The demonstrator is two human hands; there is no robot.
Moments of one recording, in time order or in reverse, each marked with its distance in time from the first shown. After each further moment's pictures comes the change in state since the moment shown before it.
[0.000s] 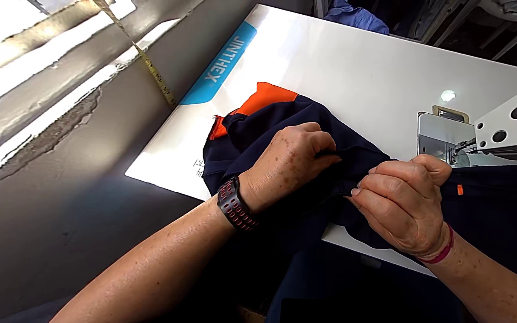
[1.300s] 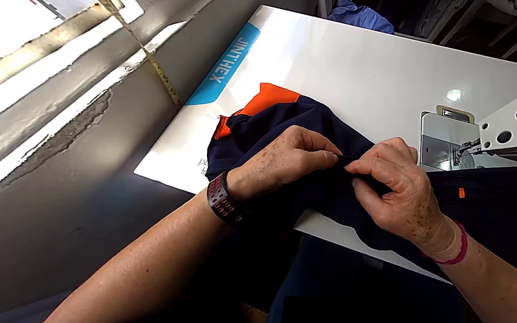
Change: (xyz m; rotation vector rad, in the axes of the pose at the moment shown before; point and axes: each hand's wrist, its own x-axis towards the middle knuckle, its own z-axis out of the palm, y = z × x) left_hand 0.007 0.022 -0.027 -0.694 -0.286 -0.601; right_hand 0.016 0.002 0.002 0.256 -0.155 0.416
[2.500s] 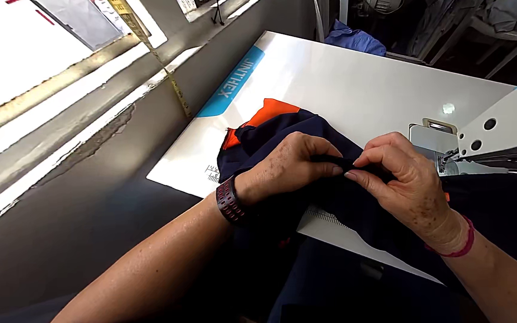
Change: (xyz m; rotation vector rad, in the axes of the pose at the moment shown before) left_hand 0.004 -0.001 0.000 0.242 0.029 0.413; right_hand 0.018 -0.001 -0.024 0.058 0.026 -0.051
